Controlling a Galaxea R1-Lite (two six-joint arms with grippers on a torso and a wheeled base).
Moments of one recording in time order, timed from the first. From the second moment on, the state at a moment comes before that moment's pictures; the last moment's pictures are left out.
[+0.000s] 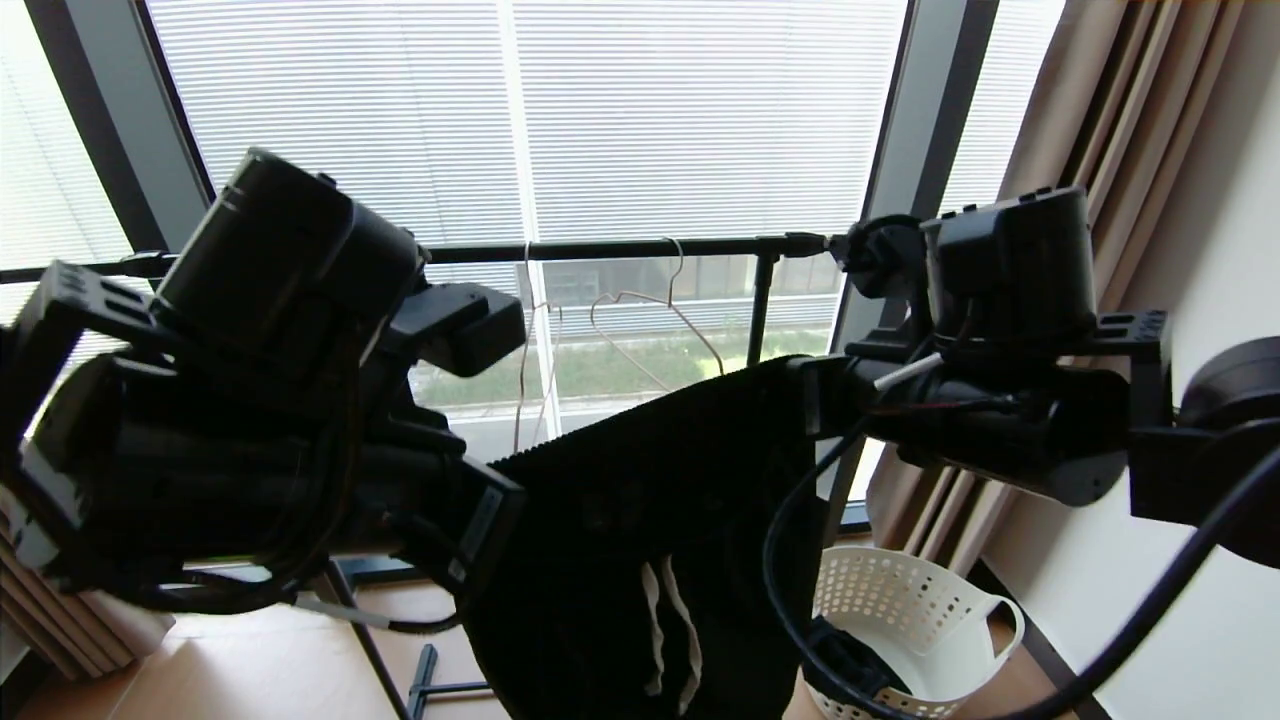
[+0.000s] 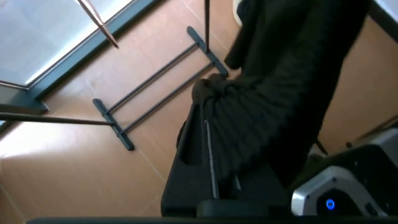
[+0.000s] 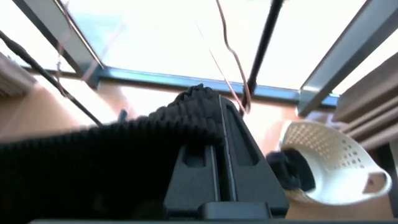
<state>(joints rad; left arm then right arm) -0.75 1.53 -1.22 0.51 0.14 -0.07 0.70 1.72 -1.17 -0.11 -0.39 0.26</state>
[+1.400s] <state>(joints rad) -0.79 1.51 -1.10 0.49 0.00 -0.27 0.78 1.76 -1.27 -0.12 -0.37 0.30</state>
